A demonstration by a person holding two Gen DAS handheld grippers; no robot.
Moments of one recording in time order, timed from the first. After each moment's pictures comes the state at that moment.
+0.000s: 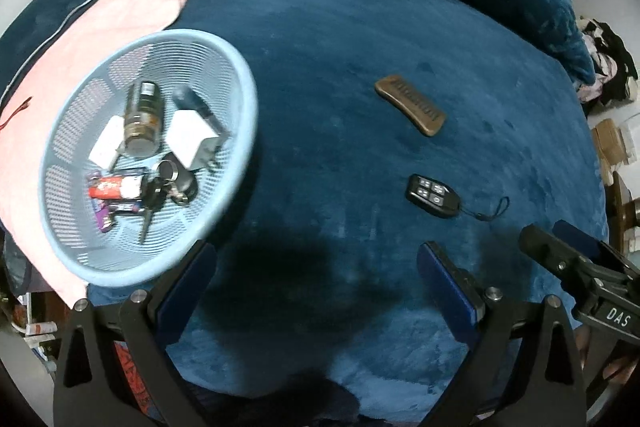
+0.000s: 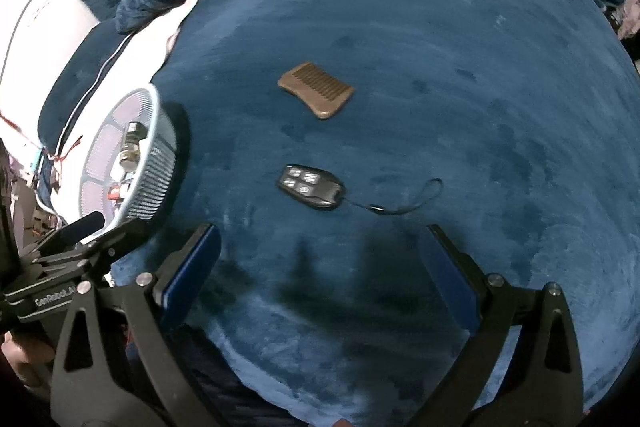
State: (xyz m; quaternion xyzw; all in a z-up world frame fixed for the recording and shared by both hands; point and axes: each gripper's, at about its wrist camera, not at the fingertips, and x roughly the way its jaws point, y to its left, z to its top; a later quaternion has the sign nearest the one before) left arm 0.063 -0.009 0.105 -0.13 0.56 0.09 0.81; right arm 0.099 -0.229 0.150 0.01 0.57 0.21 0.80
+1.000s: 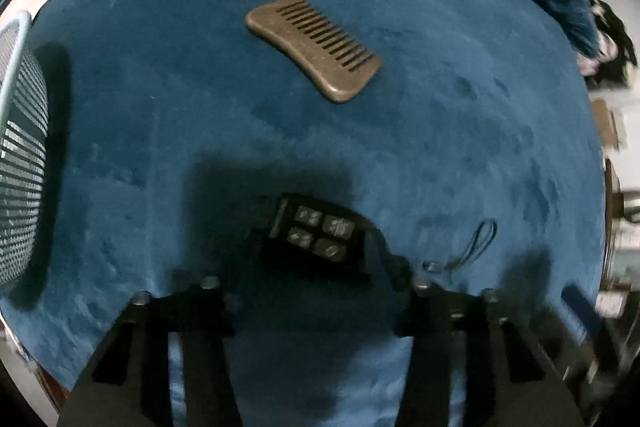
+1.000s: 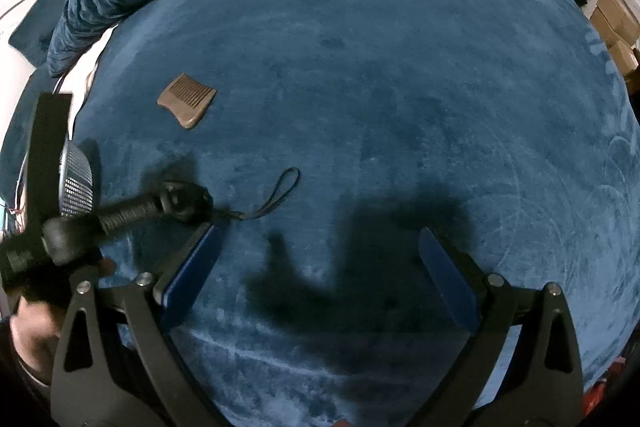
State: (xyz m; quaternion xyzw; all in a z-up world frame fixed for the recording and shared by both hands) left arm 0.154 -0.093 0.019 -0.16 0.62 0.03 0.76; right arm 0.119 -0.310 0.120 0.04 0.58 0.10 0.81
